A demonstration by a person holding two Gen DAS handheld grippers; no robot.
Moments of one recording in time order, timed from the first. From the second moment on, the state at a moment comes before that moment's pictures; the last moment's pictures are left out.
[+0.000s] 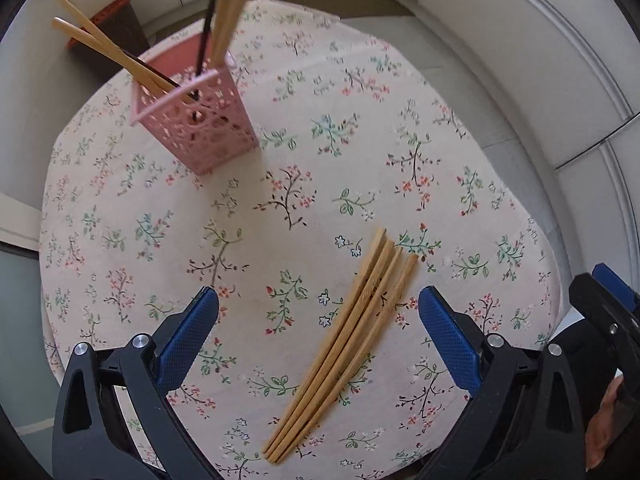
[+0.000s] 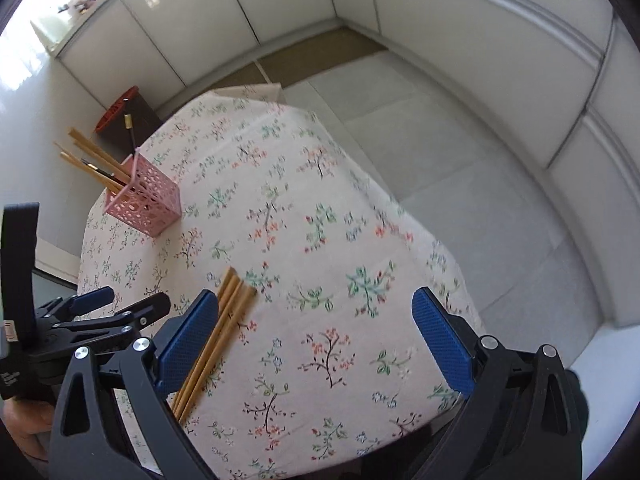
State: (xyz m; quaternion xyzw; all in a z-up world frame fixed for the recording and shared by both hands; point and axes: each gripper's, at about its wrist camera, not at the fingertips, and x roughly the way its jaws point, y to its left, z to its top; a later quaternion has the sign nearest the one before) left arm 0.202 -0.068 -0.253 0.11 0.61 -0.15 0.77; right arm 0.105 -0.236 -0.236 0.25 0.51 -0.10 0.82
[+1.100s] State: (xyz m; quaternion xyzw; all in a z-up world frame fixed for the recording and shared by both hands) left arm 0.240 -0.071 -0.307 0.06 0.64 -0.12 0.76; right arm 0.107 -0.241 -0.278 0.29 0.57 -0.11 0.76
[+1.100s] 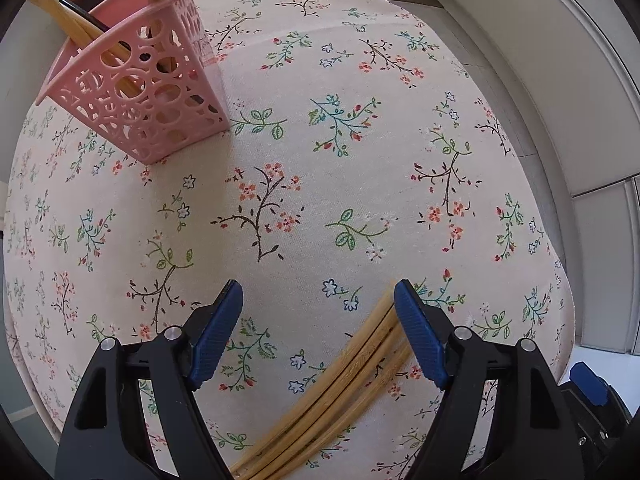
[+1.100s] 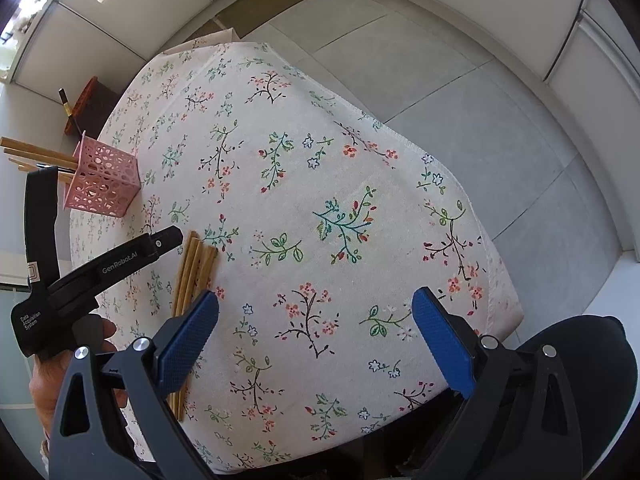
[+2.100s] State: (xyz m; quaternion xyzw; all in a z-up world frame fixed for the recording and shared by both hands) left arm 0.239 -0.069 -0.295 0.04 0.64 -0.17 0.75; right arm 0.112 -0.238 -0.280 0.31 0.58 -0.11 0.75
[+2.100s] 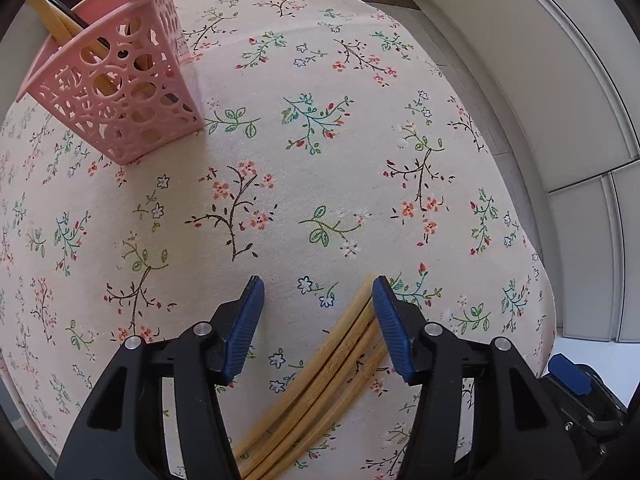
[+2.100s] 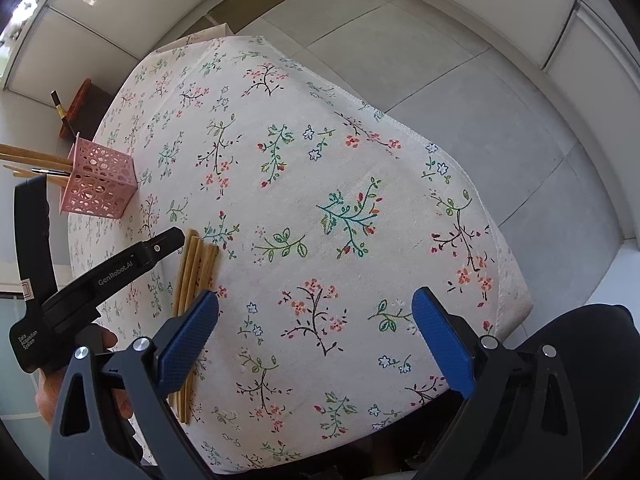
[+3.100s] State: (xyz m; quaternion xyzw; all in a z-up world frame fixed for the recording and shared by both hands) left arm 0.198 0.028 -0.221 0.02 0.56 -0.16 0.81; right arm 0.184 -0.158 -0.317 0.31 0.63 -0.13 0.70
